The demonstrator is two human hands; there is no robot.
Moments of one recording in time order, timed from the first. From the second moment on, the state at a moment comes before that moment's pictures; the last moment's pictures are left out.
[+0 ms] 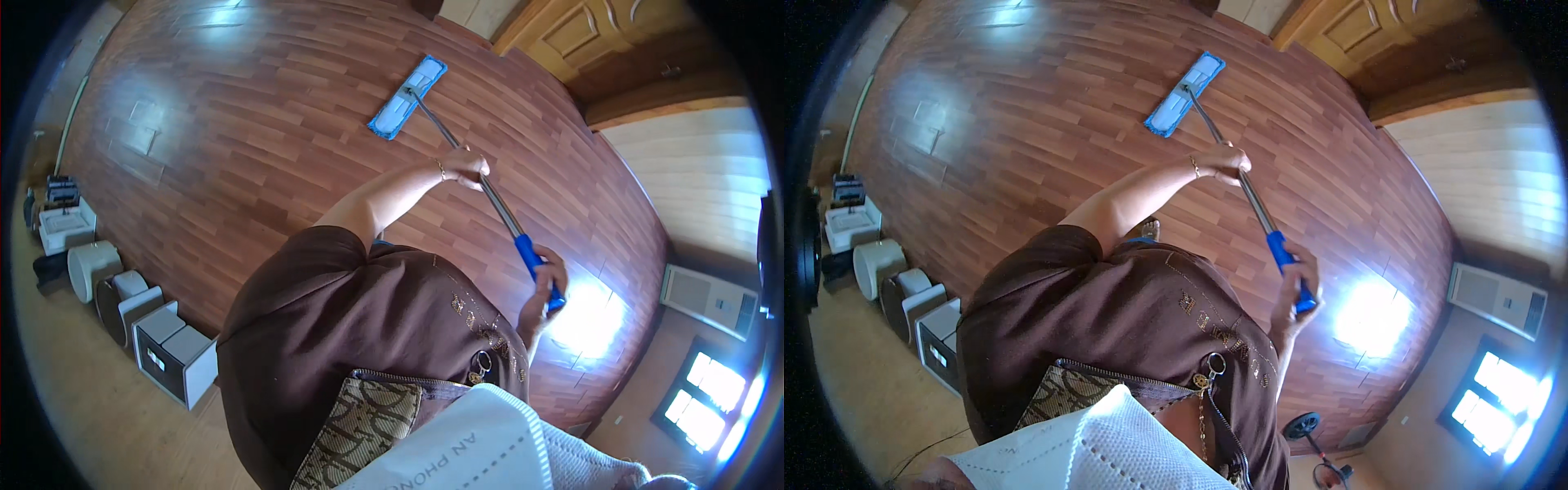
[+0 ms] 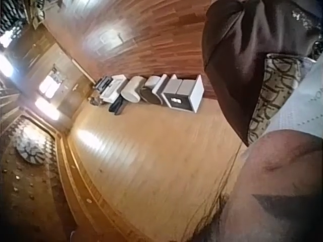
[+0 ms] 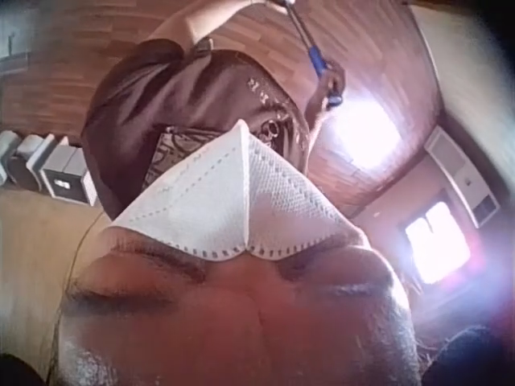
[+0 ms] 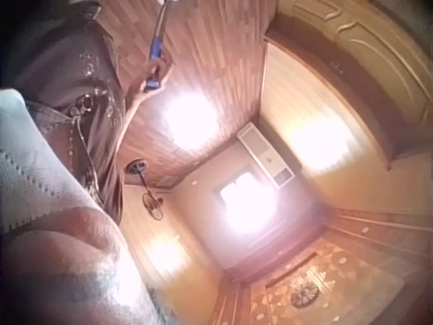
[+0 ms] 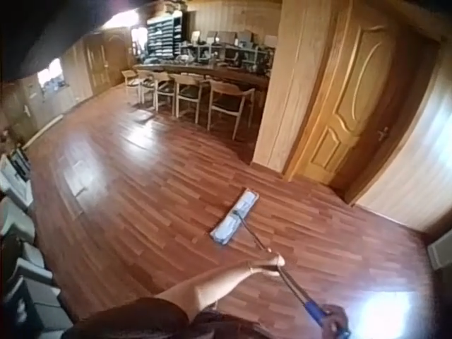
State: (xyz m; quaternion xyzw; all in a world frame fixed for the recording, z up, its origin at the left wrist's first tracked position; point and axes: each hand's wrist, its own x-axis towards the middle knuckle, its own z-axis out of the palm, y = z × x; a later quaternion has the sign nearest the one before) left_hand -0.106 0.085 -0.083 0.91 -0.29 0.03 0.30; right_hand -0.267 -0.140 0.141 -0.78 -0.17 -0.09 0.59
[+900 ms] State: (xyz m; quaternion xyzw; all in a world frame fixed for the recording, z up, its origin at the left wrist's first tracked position) left_hand -0.373 0.201 -0.110 0.86 0.29 0.28 0.31; right_hand -0.205 -0.028 0.137 -0.46 -0.66 0.35 0.48
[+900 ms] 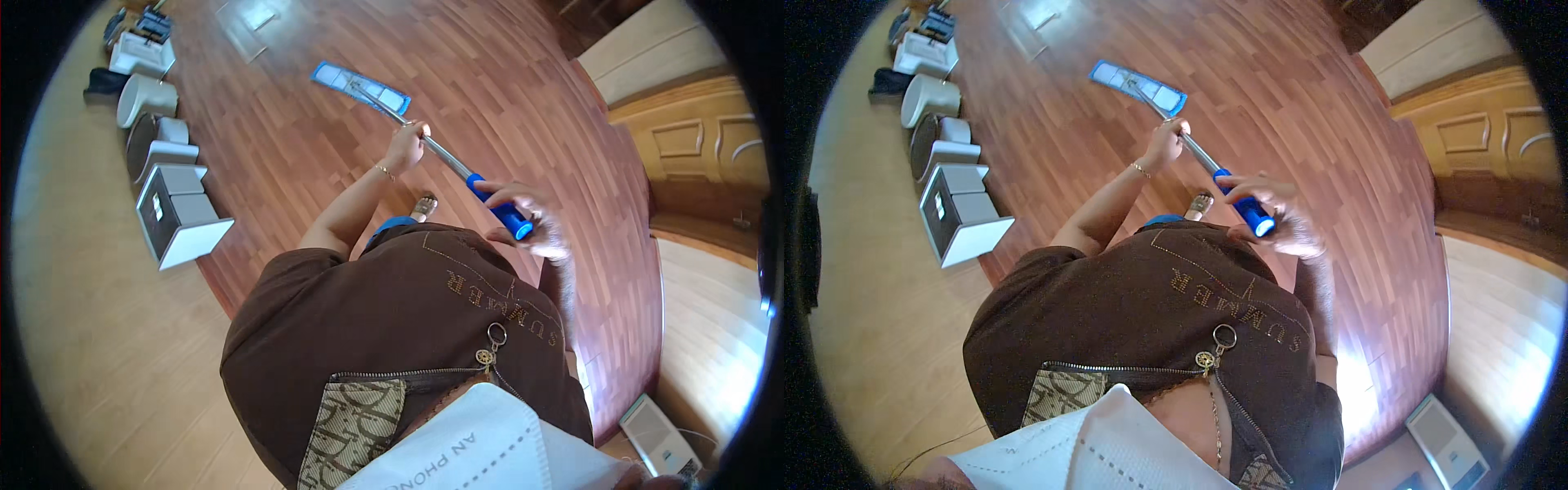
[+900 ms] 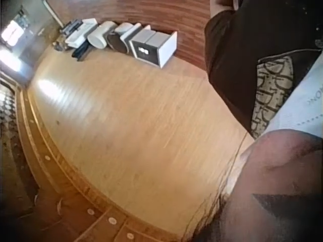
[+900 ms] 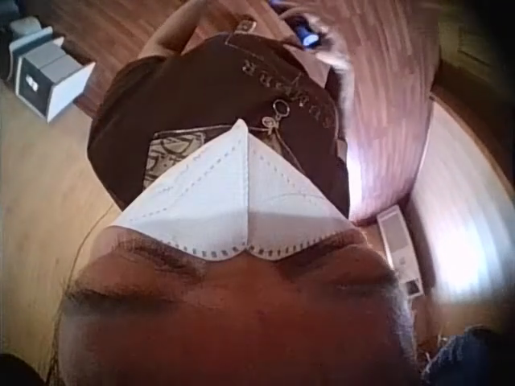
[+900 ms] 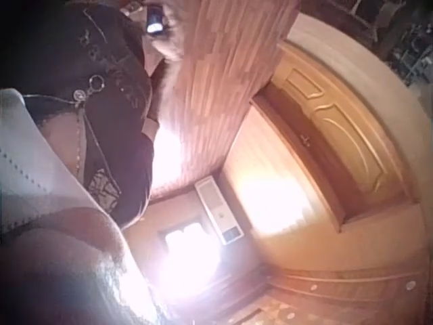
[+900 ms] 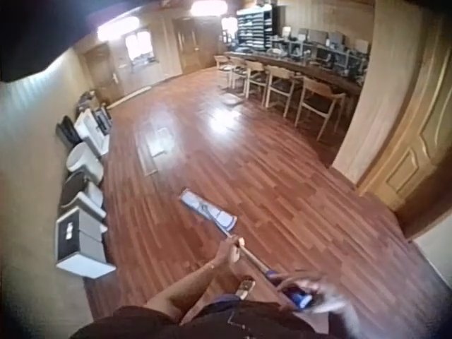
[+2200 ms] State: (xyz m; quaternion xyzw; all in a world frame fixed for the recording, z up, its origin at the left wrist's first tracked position) left_hand -0.357 0.080 -0.023 0.85 0.22 0.31 0.36; right_hand -0.227 -0.111 0.256 -0.48 -0.74 0.17 0.44
